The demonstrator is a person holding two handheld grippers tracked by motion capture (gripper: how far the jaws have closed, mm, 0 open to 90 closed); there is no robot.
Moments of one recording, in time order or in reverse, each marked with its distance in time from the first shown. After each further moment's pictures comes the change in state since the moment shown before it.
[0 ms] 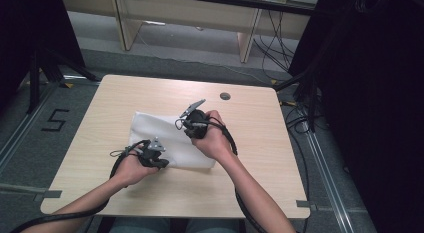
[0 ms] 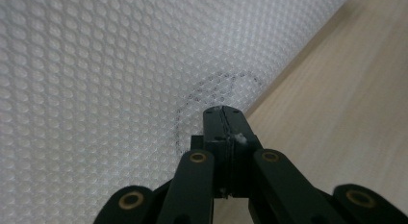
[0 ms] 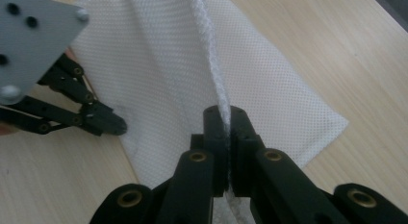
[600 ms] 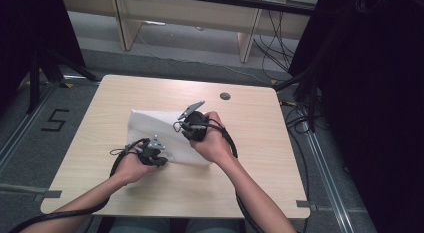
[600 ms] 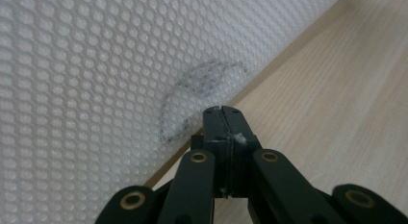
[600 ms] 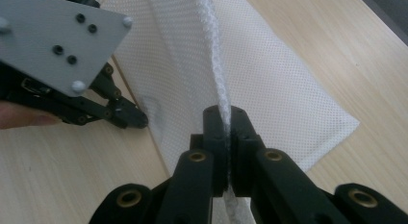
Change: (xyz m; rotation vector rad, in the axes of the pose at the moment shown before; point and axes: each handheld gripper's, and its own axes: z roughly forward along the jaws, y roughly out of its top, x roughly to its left) left arm 0.005 0.000 0.003 0.008 0.011 -0.023; right arm 0.012 0.001 -0.011 -0.022 0.006 -0.017
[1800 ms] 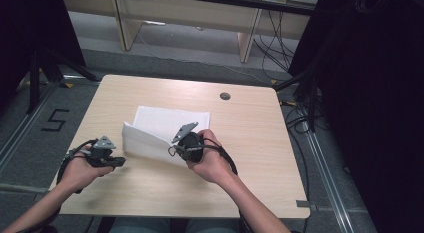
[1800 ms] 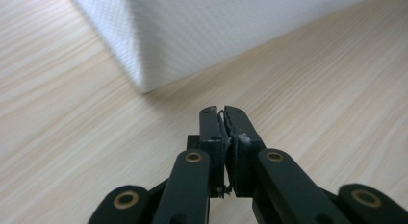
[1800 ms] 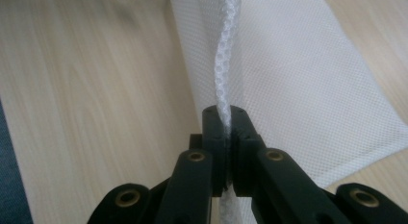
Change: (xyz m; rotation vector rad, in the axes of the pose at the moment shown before) left arm 0.058 -0.079 -0.089 -0.020 0.109 -0.137; right arm 0.043 -0.025 0.000 0.005 0.061 -0.124
